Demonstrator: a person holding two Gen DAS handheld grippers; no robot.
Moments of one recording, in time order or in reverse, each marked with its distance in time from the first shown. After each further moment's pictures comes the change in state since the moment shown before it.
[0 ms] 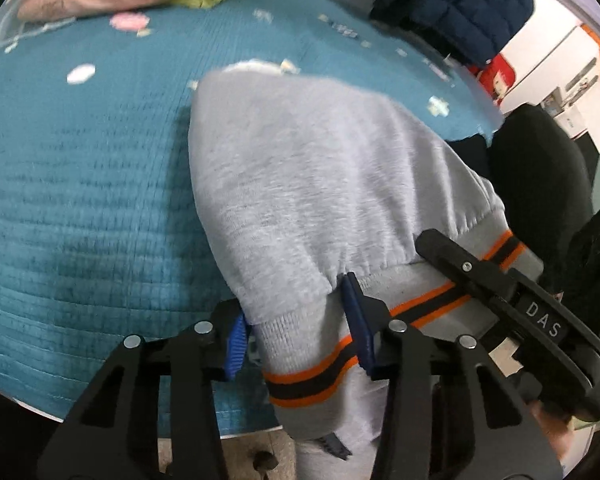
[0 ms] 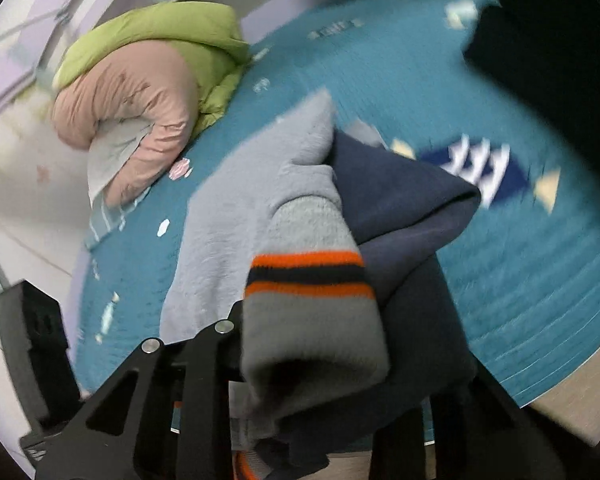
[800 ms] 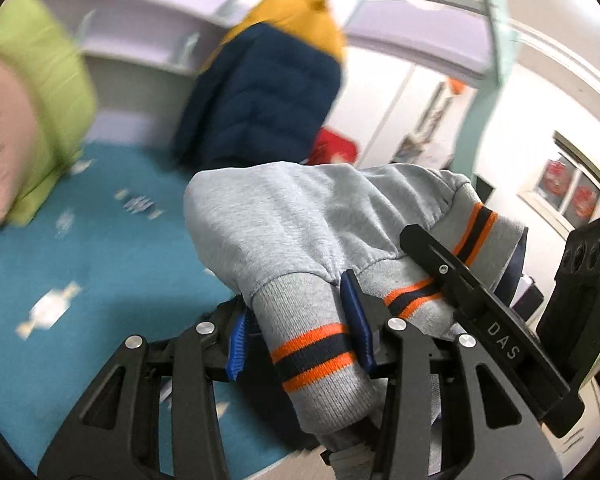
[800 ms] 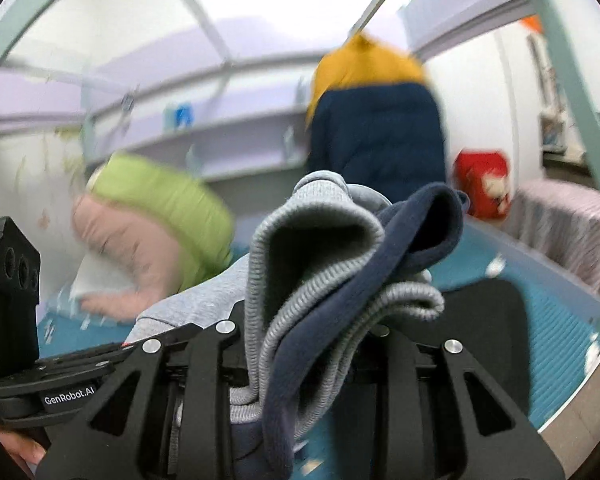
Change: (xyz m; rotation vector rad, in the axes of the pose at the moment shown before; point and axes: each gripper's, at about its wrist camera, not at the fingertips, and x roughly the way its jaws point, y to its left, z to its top) left arm -0.124 -0.314 0.106 0.301 -0.431 -0.396; right arm -0.291 -0.039 0.146 -0.355 -0.687 -0.168
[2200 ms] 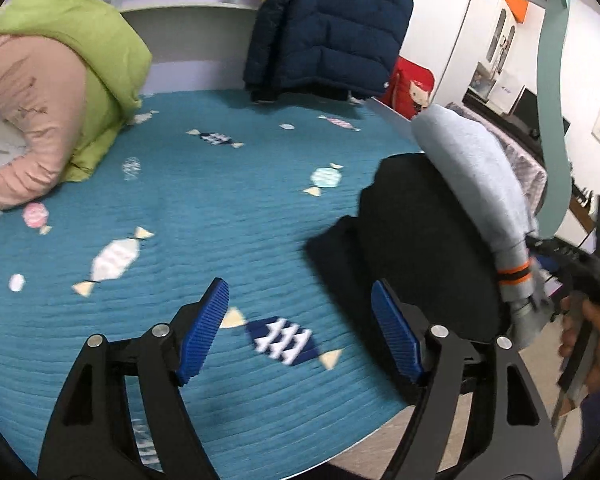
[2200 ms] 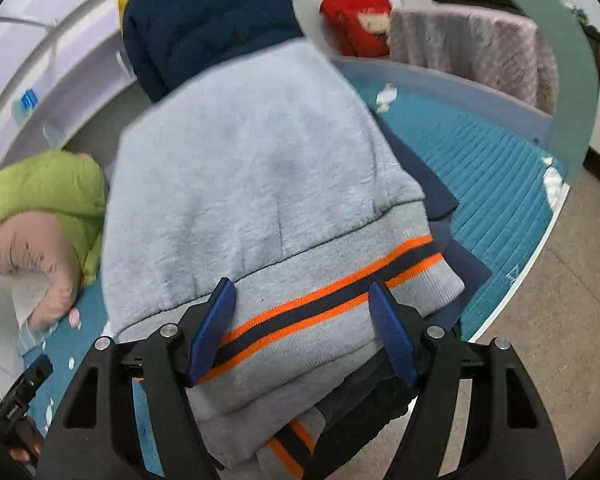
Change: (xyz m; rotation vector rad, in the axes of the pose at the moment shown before) left arm 0.028 0.103 -0.075 0.055 0.245 0.330; right arm 0.061 -0.195 -0.111 0.362 0.441 -0.276
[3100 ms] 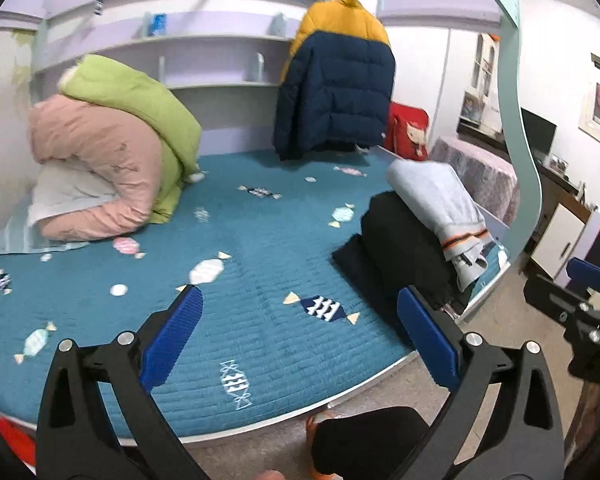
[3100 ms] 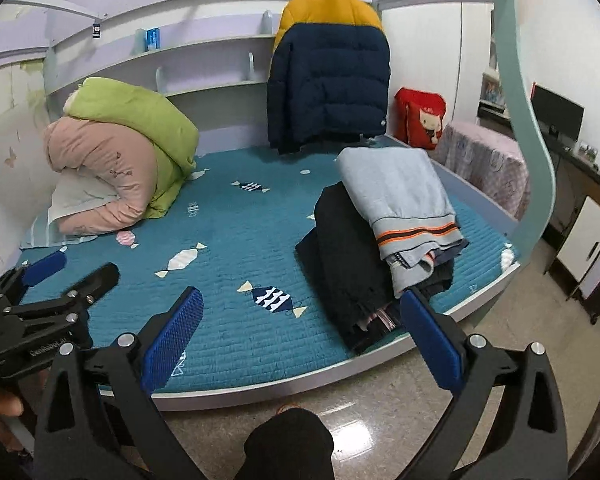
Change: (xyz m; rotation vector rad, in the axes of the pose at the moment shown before) left arm -0.265 0.008 -0.073 0.082 -0.201 0.093; right arm -0.254 0.223 -0.167 -0.381 -0.165 -0.056
